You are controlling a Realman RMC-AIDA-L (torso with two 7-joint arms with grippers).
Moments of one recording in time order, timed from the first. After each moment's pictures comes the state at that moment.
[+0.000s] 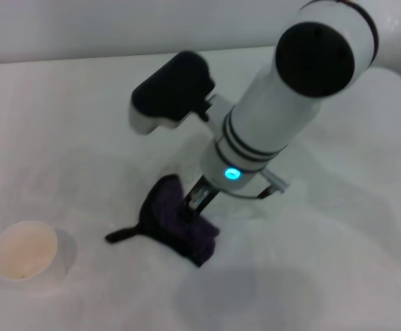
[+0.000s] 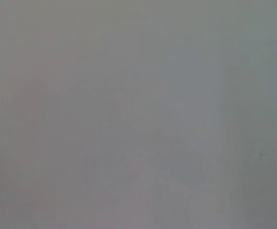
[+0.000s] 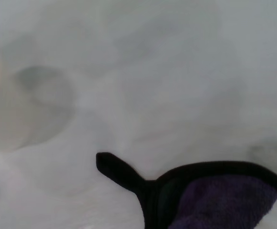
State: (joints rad) left arm -0.19 -2.07 1.07 0.06 0.44 1.65 -0.18; right arm 0.88 2.03 -2.09 -1.07 0.83 1.14 -0.01
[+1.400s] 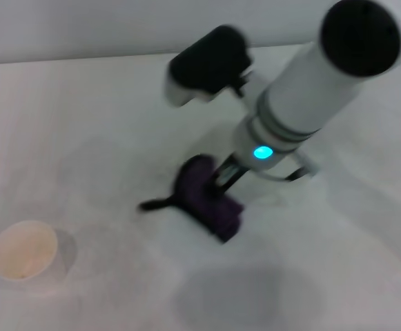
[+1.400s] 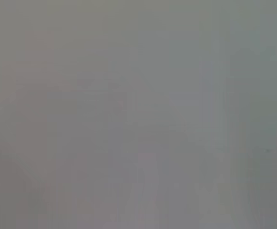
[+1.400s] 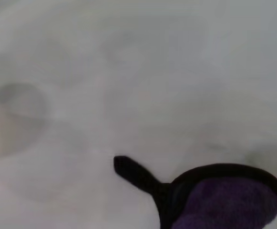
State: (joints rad) left arm -0.18 -2.07 1.06 0.06 0.43 1.64 -0.16; right arm 0.77 2.02 -1.94 -1.19 0.68 1.25 0.00
